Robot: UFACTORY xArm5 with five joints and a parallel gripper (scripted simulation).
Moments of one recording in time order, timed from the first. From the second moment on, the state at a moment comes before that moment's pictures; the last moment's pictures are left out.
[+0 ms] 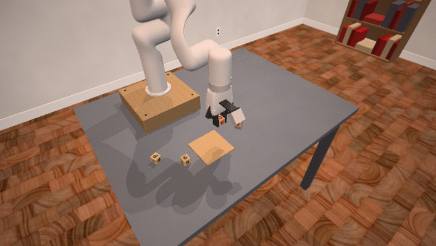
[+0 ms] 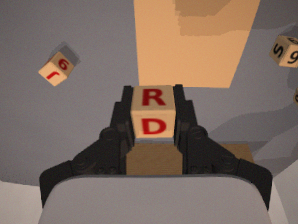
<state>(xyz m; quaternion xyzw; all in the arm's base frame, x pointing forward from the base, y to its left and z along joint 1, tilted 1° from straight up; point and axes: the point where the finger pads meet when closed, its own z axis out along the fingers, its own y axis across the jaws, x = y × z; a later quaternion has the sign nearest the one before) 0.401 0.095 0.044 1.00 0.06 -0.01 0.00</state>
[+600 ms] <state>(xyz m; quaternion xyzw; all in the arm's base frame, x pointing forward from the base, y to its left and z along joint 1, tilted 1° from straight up) 0.400 0.095 0.027 1.00 0.06 -0.01 0.00</state>
